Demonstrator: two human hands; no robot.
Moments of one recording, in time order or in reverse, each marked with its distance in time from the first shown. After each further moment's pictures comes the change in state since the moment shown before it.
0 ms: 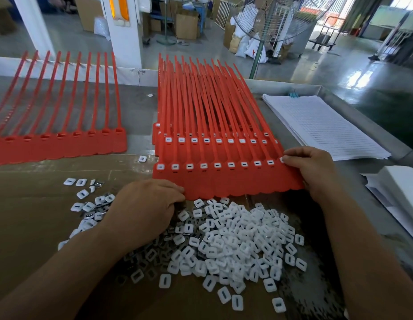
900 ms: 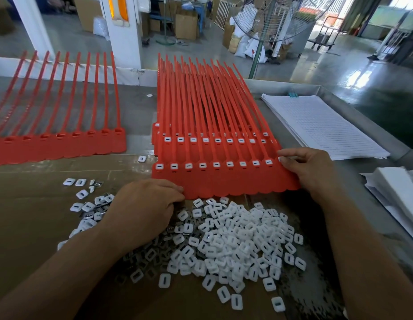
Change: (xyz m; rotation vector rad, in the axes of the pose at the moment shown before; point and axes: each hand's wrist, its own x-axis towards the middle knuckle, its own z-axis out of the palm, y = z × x) left_hand 0.002 -0.001 0.000 0.003 0.001 -0.013; right_hand -0.001 0.004 -0.001 -0.060 -0.067 -0.122
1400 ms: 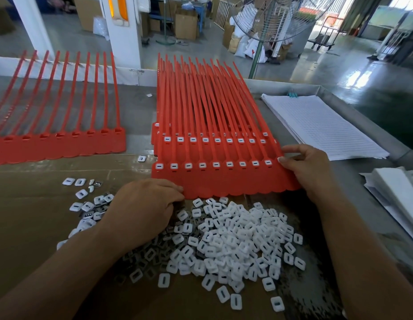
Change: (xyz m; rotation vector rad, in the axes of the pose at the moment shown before) left_hand 0.001 0.000 -0.001 0.029 -0.033 0.009; right_hand 0.003 0.002 0.003 -0.068 0.071 0.014
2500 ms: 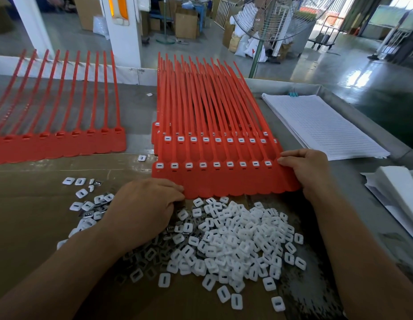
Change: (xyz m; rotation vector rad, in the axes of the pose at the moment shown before) left_hand -0.004 0.003 -0.002 -0.017 0.031 0.007; right_hand -0.003 -0.009 0.006 0.083 0.064 0.148
